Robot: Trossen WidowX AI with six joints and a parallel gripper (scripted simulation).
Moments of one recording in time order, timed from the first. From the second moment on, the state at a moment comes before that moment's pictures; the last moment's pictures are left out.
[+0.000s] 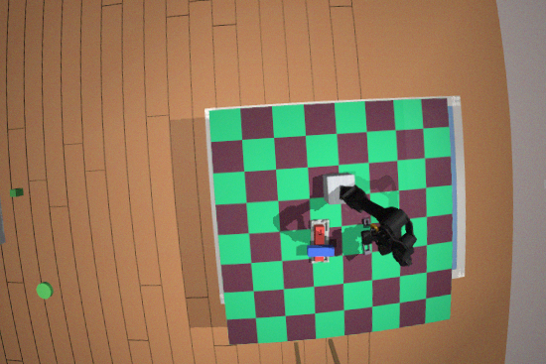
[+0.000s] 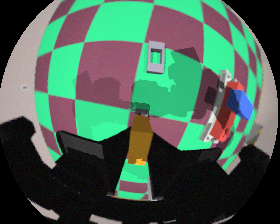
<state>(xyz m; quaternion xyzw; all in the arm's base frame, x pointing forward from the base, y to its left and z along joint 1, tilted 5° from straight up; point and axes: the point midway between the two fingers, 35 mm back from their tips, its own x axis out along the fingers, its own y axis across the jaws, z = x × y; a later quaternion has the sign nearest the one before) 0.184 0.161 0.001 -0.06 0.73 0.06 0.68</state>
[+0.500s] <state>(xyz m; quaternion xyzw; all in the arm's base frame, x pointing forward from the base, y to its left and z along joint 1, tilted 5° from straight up) 0.185 0.159 0.048 -0.06 0.73 0.06 0.68</state>
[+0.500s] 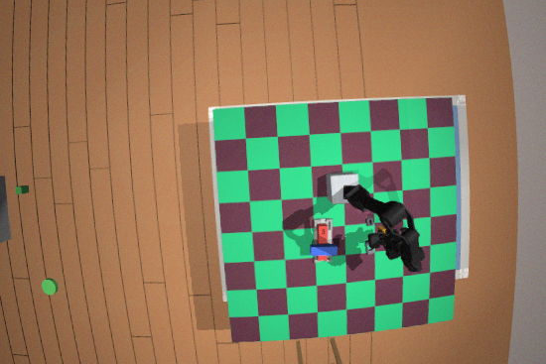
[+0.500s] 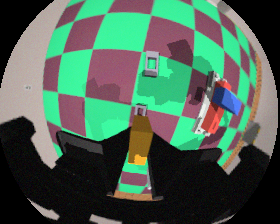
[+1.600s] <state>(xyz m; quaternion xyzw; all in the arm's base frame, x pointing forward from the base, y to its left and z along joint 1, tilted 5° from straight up) 0.222 0.101 0.063 -0.05 0.72 0.05 0.69</state>
